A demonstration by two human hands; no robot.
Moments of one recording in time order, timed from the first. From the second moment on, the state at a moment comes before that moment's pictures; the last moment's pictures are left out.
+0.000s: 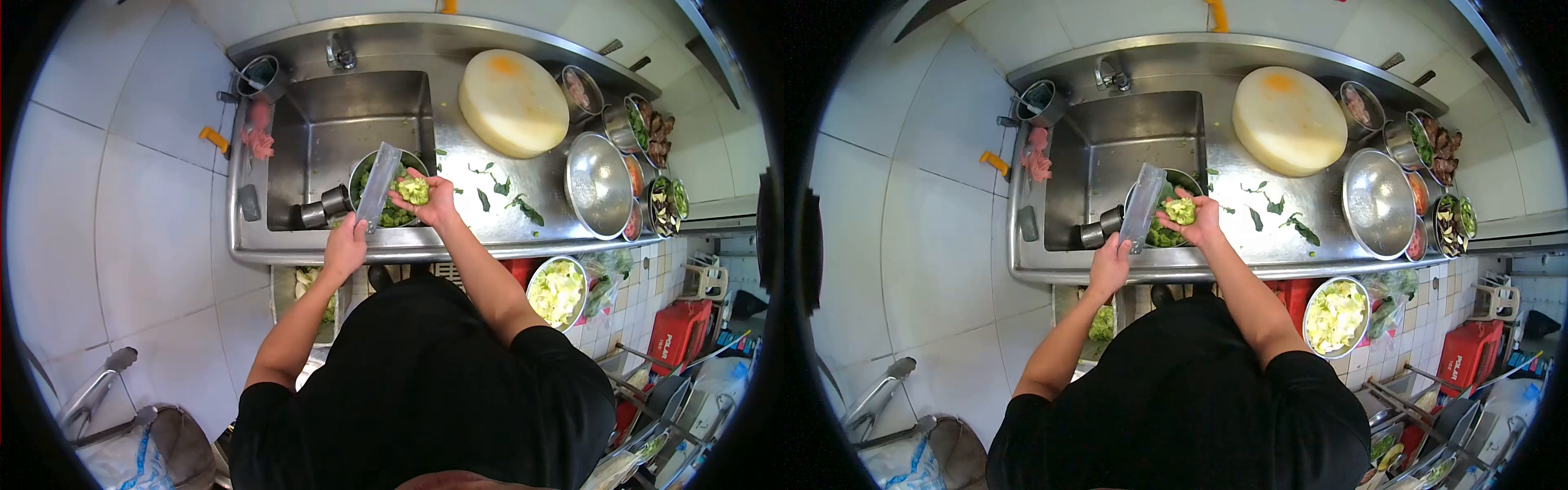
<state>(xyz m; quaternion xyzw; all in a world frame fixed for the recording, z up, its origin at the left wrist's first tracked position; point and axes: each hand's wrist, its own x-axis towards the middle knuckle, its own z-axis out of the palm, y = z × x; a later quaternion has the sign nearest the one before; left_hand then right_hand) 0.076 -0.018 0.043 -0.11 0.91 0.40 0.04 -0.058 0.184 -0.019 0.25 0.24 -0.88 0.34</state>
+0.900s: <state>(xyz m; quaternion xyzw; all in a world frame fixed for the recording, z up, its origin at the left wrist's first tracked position) 0.076 -0.050 0.021 -0.19 0.86 0.47 0.03 -0.093 0.164 -0.047 0.23 0.59 -0.75 0.17</state>
